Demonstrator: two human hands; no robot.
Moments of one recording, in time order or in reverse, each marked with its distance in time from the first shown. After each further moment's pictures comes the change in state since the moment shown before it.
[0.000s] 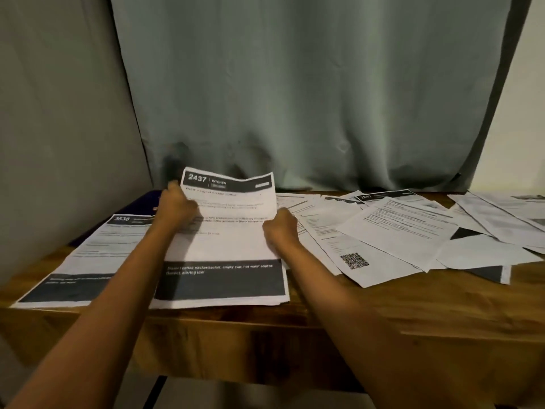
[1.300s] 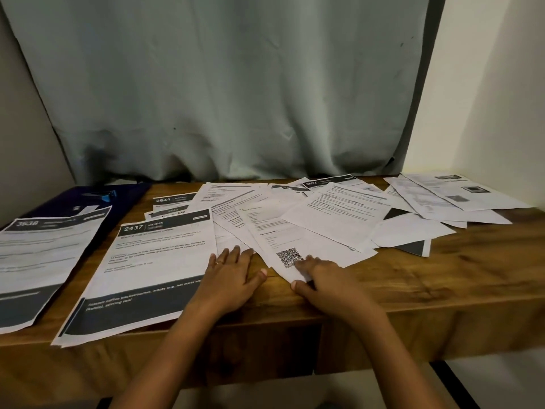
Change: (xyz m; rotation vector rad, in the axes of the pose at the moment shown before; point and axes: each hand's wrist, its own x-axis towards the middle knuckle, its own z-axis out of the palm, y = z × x) left_hand -0.149 0.033 0.143 0.488 -0.628 0.495; right_hand -0.093 0.100 -0.159 -0.897 -0.271 -0.137
